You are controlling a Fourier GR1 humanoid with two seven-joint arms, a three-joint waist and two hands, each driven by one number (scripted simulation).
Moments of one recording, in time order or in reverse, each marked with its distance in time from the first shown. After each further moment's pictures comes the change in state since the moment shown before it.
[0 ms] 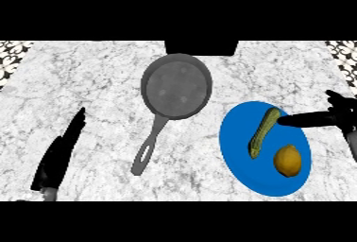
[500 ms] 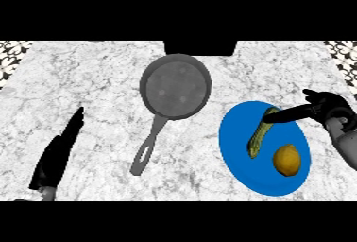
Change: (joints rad) left arm 0.000 -0.007 0.021 0.006 -0.006 -0.015 0.001; right arm -0.130 0.046 0.093 0.150 -0.106 0.088 0.007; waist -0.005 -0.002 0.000
